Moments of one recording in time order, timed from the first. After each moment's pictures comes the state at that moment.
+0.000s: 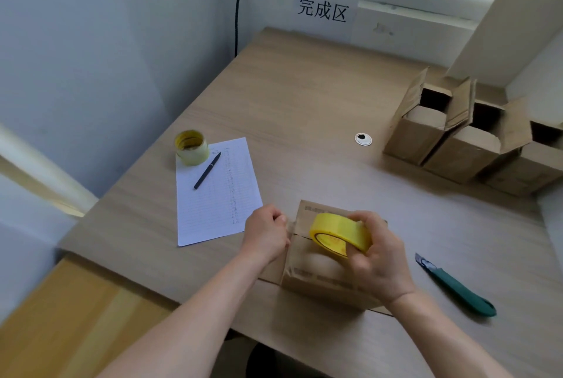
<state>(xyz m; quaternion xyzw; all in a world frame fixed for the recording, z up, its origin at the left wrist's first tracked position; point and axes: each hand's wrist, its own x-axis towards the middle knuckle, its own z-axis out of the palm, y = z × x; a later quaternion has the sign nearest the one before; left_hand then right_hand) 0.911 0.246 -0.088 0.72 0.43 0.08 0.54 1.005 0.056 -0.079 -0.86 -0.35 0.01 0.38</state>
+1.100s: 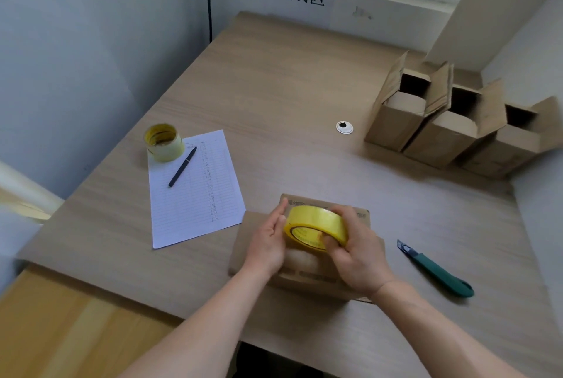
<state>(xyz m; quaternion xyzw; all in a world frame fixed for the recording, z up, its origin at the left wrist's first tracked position) 0.924 0.214 -0.134 0.70 0.31 0.09 0.63 1.006 0.057 -0.084 -0.85 -0.36 0.08 0.39</state>
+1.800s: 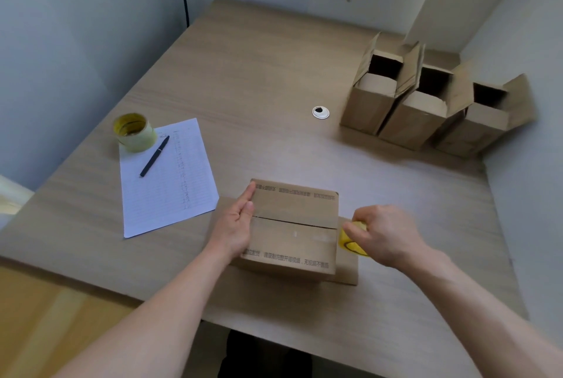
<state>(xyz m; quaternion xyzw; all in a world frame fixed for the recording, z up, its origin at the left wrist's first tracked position) 0.922 0.217 -0.144 0.76 0.30 0.08 0.57 1.070 -0.024 -0.067 -0.94 -0.32 0.11 0.05</state>
